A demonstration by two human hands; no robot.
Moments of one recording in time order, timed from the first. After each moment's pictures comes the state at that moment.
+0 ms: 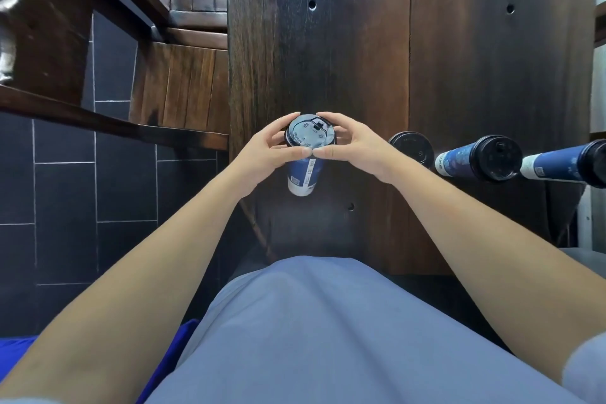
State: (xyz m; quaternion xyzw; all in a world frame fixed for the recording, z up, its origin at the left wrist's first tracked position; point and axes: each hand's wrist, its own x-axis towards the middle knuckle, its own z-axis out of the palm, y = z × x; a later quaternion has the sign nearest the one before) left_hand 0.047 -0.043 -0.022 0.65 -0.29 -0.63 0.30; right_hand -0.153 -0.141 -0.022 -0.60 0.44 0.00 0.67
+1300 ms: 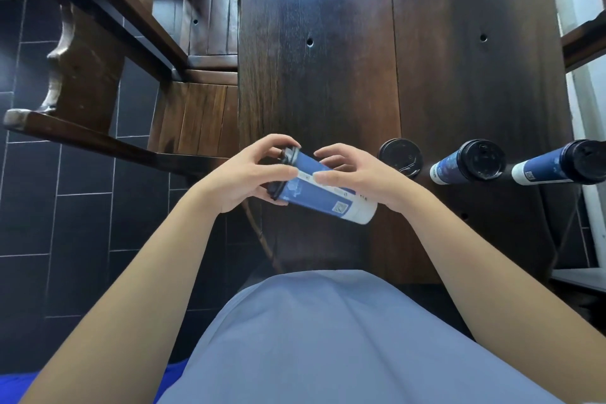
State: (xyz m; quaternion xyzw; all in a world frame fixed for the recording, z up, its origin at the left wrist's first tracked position) left_hand 0.057 -0.006 0.066 0.61 -0.33 -0.67 0.26; right_hand -0.175 -0.089 0.046 -0.62 0.42 0.02 0.66
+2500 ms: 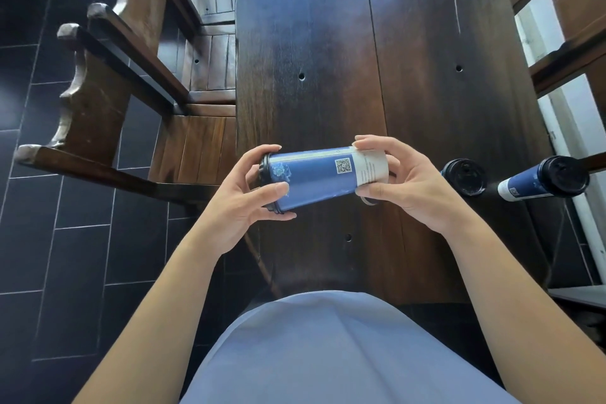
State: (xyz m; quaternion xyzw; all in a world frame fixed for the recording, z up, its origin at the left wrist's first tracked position) left_hand 0.044 0.022 0.092 0.54 -0.27 -0.65 0.46; right_hand -0.238 -0.086 0.111 -0.59 0.39 -0.20 0.67
